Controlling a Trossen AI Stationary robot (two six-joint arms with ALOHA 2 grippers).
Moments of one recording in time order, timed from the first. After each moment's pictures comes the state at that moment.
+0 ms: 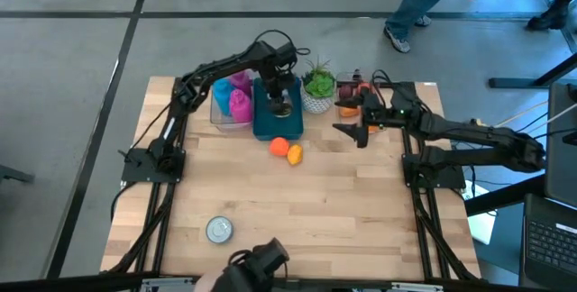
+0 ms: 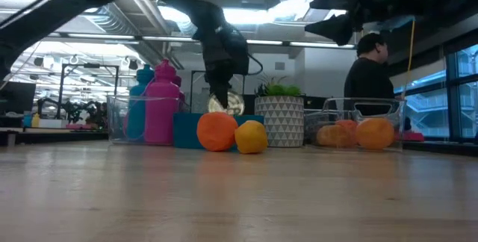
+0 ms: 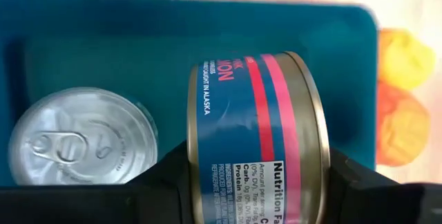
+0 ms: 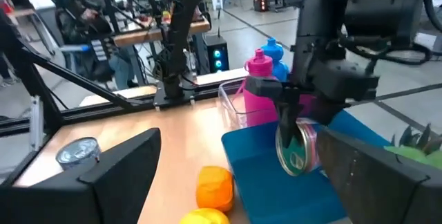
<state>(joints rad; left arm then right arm) 0.71 2.16 2.03 -1.22 0.36 0.58 -0.37 0.93 0.55 0.26 -0.27 0.10</state>
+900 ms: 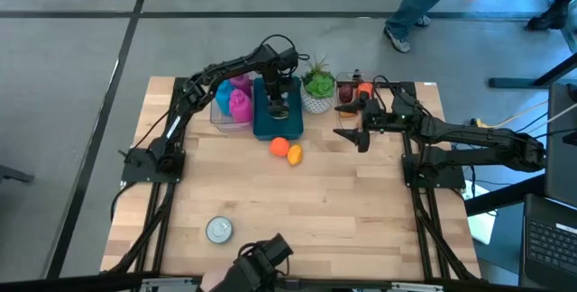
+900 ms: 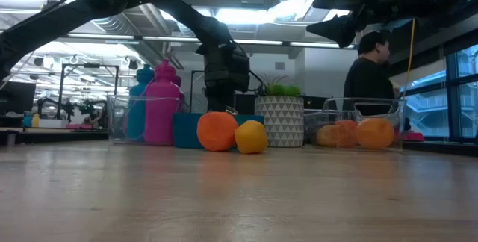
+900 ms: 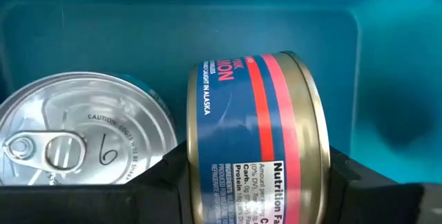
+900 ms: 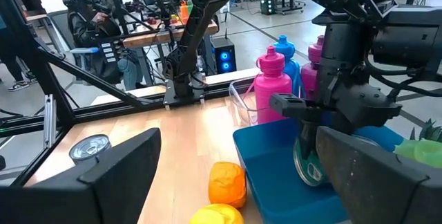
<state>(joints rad) 0.72 2.28 2.07 -1.24 0.31 0.61 -0.33 0.90 0.49 0.31 -0.25 0.12</state>
